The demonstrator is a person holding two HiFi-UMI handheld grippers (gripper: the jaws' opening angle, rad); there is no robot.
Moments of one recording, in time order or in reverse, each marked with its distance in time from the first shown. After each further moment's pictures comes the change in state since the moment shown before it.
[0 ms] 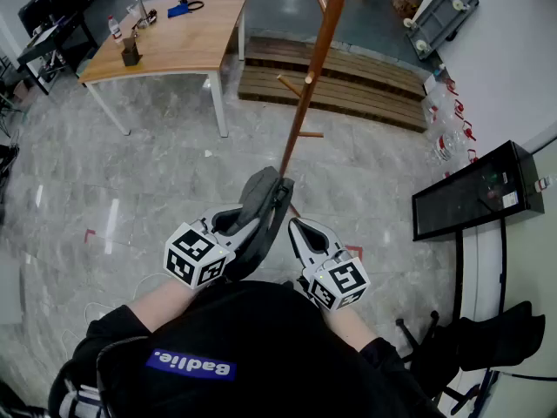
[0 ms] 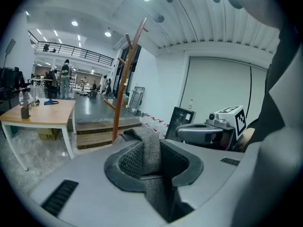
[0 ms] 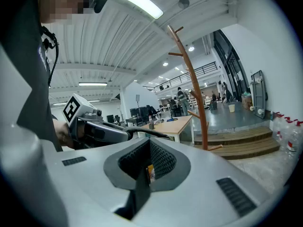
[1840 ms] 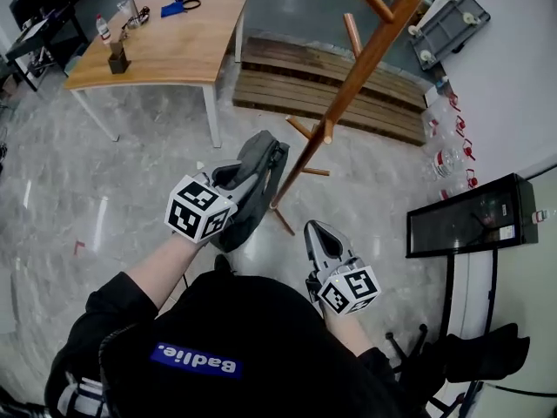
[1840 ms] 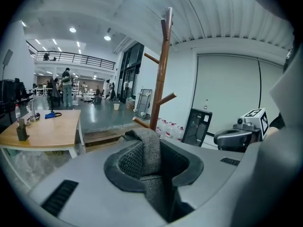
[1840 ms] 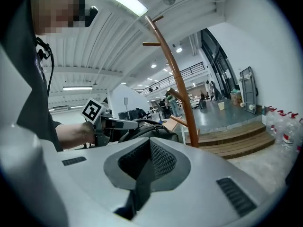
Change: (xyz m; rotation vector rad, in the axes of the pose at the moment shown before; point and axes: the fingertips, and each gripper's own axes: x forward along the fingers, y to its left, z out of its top) left arm 0.097 0.197 0.098 0.059 -0.009 0.065; right arm 0.097 -0.105 0.041 0.085 -0.030 -0.116
